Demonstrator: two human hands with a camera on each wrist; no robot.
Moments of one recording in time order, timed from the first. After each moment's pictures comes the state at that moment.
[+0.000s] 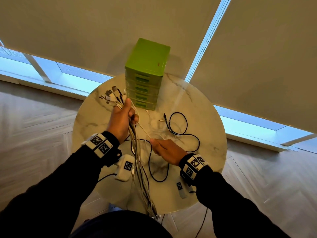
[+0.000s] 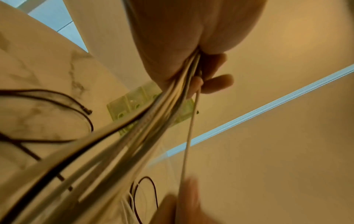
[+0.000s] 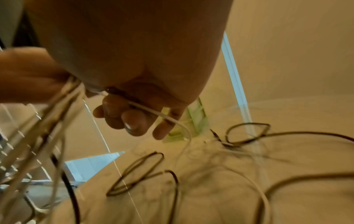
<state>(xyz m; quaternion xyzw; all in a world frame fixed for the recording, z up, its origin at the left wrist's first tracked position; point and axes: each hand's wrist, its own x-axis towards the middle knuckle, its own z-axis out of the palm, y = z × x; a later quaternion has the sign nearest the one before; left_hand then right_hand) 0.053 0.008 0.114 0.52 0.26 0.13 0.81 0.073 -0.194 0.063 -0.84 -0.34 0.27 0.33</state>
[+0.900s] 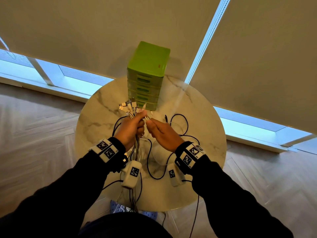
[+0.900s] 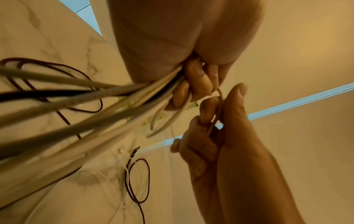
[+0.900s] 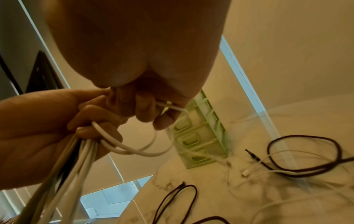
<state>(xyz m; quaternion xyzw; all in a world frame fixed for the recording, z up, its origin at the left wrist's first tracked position) 0.023 -0.012 0.121 0.53 0.24 0.00 0.82 0.076 -0.158 0.111 -0.81 -0.36 0.18 0.42</state>
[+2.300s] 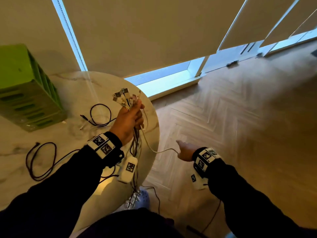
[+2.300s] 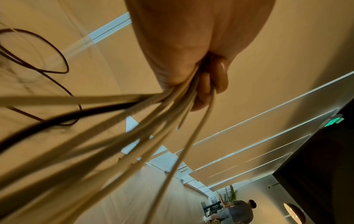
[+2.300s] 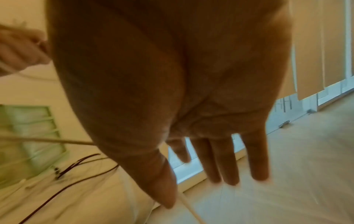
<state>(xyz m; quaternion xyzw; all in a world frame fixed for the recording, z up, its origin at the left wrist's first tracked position) 0.046 -0.235 0.131 0.56 -0.01 -0.25 0.79 -0.064 -0.458 0.052 -0.90 0.16 0.38 0.11</state>
